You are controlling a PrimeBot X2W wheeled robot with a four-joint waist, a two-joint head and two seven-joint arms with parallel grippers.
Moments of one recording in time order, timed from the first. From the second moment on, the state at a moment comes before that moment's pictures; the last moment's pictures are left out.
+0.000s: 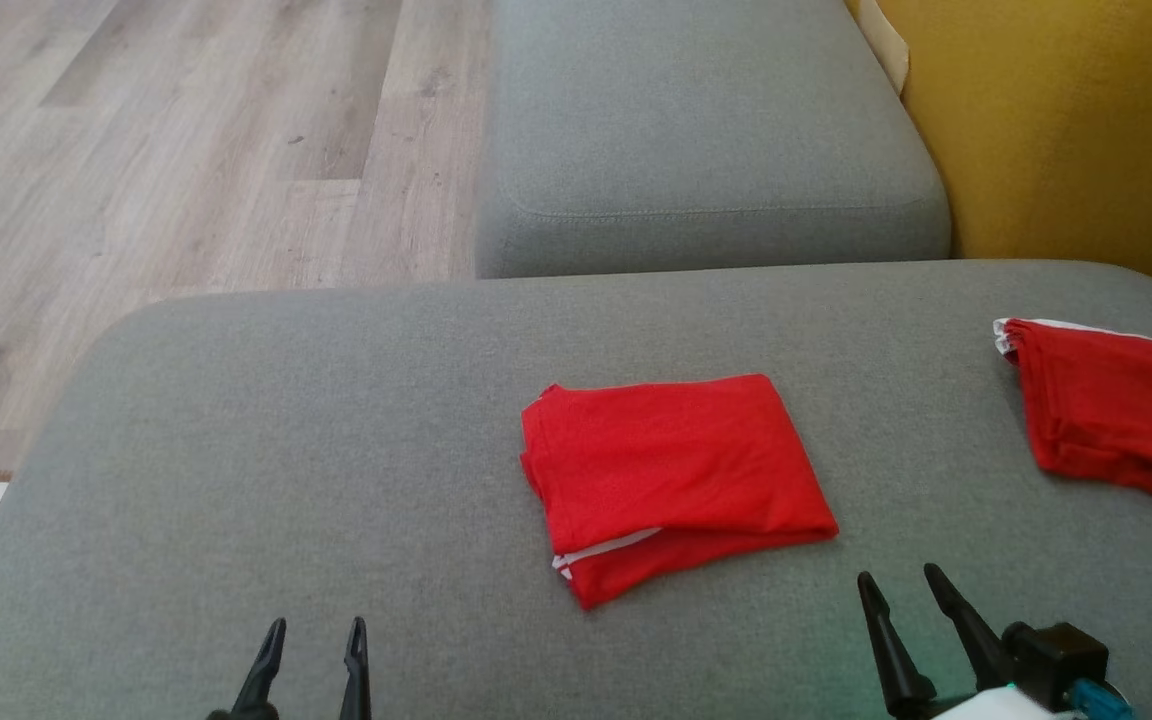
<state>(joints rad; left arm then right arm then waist) 0.33 0.07 -0.20 0.07 -0.06 0.11 -0.25 0.11 -0.17 0.24 0.39 0.33 0.13 -0.25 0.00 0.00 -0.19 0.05</state>
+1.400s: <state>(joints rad) 0.26 0.06 -0.28 0.04 -0.05 0.10 -0.25 -0.25 -0.26 0.28 0.60 0.52 0.13 -0.08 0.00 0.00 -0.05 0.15</state>
